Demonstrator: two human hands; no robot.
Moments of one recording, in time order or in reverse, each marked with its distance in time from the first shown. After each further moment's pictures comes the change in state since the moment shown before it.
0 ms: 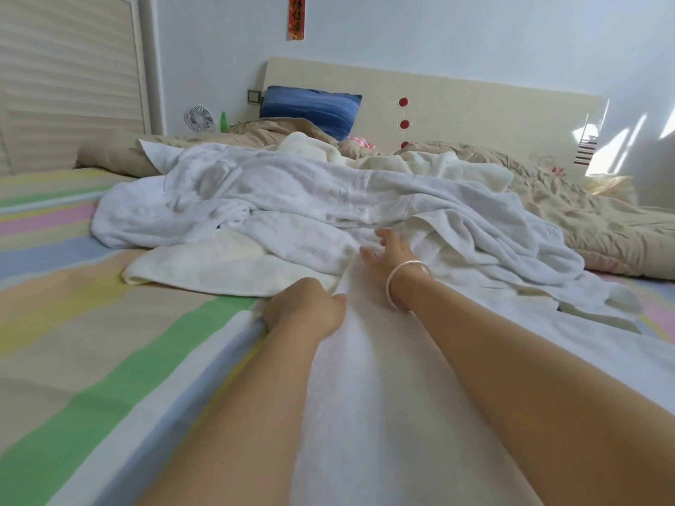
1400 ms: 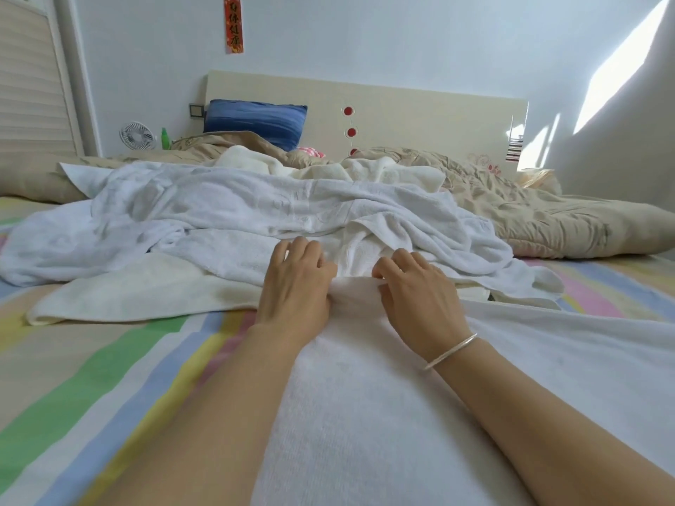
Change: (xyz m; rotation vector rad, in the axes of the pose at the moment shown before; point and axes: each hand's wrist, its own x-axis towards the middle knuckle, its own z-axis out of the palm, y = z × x) left_hand 0.011 0.045 0.018 0.308 0.616 0.900; right_hand -0.086 0.062 -0.069 -0.640 0.543 -0.536
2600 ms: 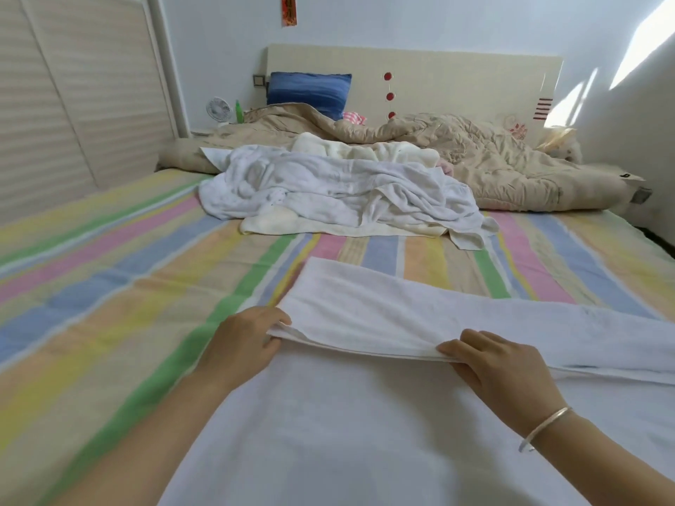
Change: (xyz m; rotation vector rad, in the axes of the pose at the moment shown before) left_hand -0.267 0.042 -0.344 -0.379 -0.266 -0.263; right_hand -0.210 -0.049 -0.386 0.157 -0.278 -0.135
